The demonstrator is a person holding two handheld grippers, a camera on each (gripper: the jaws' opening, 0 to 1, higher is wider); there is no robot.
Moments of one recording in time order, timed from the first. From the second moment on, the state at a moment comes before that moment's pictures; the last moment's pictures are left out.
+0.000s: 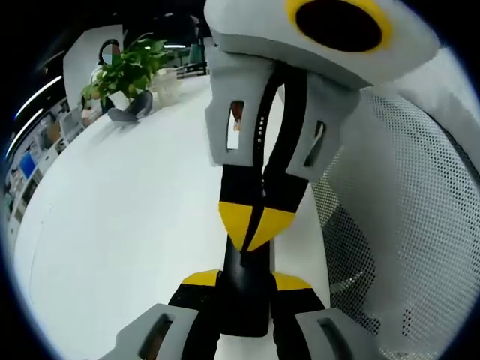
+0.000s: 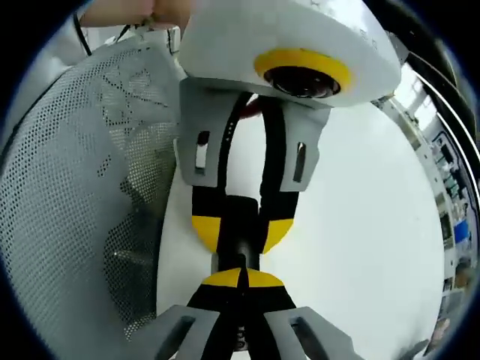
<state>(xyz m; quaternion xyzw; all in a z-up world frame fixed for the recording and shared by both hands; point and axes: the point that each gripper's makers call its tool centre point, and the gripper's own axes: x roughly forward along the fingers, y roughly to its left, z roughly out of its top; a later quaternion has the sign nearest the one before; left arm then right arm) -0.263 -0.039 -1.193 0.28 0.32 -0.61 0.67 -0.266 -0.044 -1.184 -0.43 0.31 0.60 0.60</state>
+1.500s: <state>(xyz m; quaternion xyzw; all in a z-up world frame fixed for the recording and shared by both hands) -0.266 -0.039 -1.193 0.29 0.34 -0.61 0.66 -0.270 -0.030 -1.182 -0.37 0.31 0.60 0.64</state>
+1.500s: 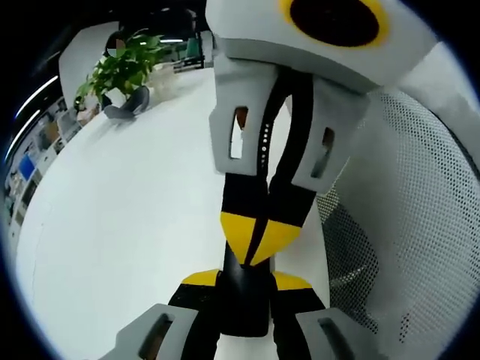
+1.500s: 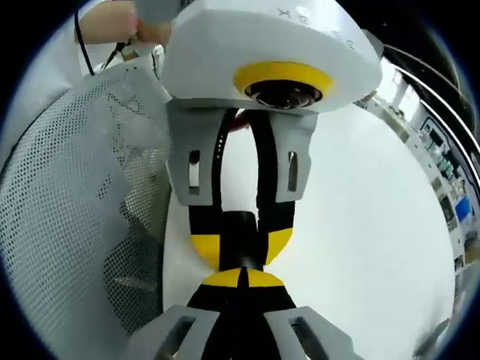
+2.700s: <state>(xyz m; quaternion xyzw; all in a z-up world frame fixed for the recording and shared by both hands) -0.267 -0.041 -1.194 0.31 0.35 -0.58 0.66 -0.265 -0.073 -1.189 -0.27 0.38 0.55 0.70</state>
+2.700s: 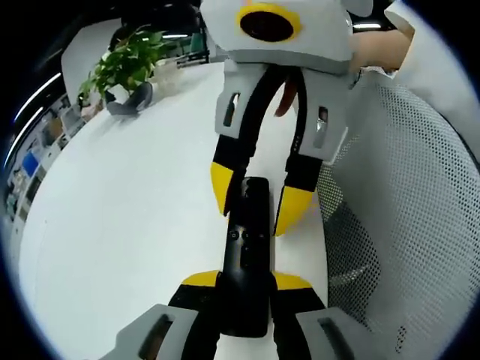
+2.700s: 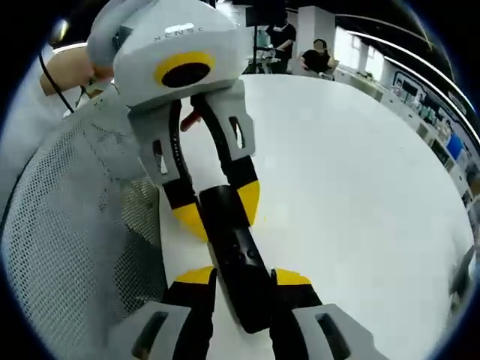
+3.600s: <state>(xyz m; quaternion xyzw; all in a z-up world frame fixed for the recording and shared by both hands) -0.261 -0.025 -1.174 0.19 0.36 -0.51 0.76 -0.268 -0.063 -1.194 -0.29 0.36 0.56 0.68</state>
